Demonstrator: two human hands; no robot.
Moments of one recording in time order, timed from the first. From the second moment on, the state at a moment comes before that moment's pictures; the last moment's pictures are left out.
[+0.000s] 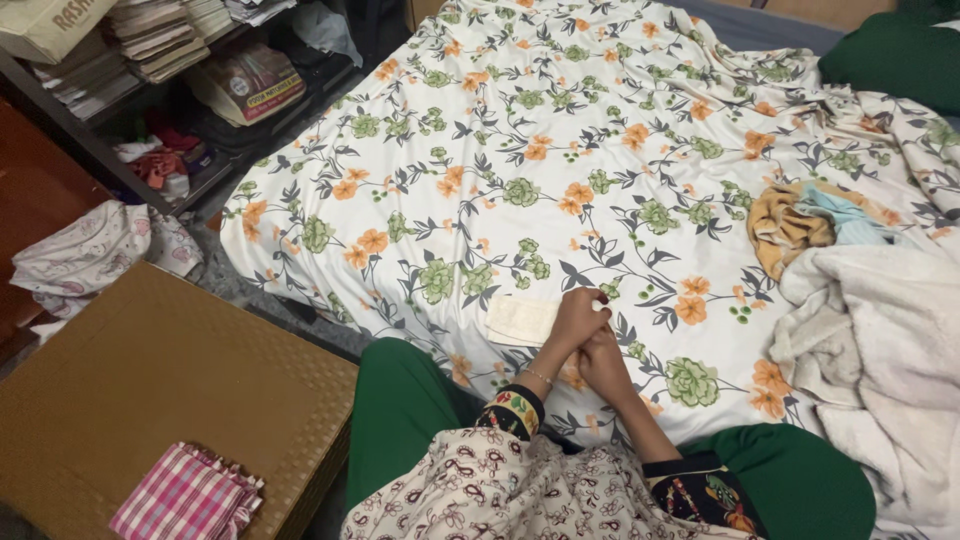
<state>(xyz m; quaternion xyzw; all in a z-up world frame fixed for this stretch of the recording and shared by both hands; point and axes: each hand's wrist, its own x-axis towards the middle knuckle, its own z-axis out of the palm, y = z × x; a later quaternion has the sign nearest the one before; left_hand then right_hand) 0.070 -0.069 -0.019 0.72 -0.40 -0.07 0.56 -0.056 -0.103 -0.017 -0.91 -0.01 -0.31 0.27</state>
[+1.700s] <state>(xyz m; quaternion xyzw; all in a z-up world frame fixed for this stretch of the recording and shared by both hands) 0.032 0.048 -0.025 0.68 -0.58 0.11 0.43 -0.053 -0.122 0.019 -0.96 0.09 -0.11 0.23</state>
